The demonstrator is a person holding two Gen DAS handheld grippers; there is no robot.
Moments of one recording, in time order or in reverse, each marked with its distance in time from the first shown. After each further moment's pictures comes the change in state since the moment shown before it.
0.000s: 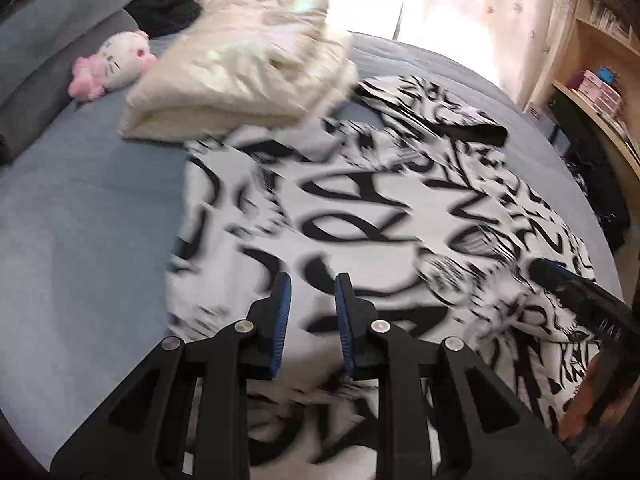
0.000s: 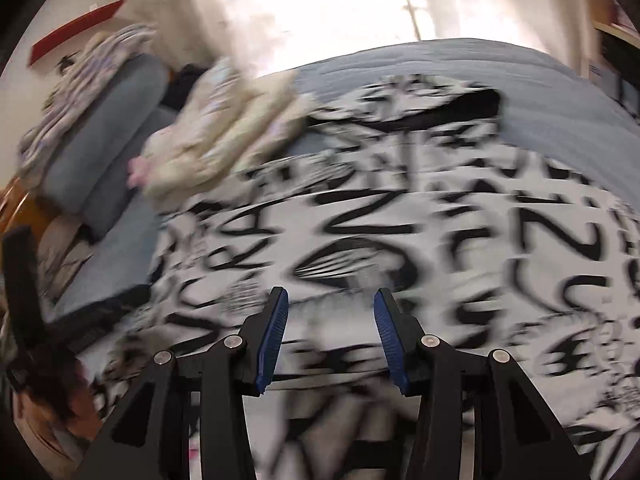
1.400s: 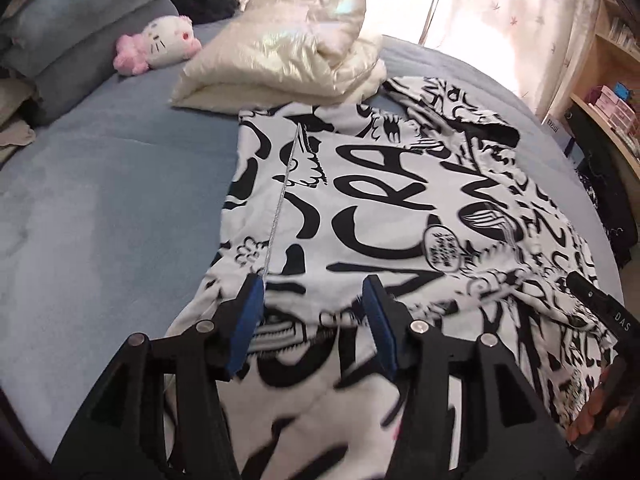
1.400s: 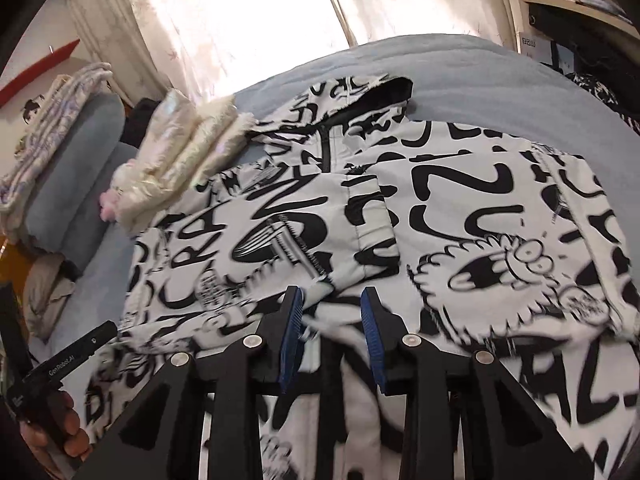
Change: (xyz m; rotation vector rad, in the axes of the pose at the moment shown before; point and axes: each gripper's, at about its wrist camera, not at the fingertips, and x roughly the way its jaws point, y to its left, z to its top) left arm -0.061 0.021 -0.043 -0.084 -0.007 0.074; right arm -0.106 -0.051 -0.064 0.219 -0.078 -0.129
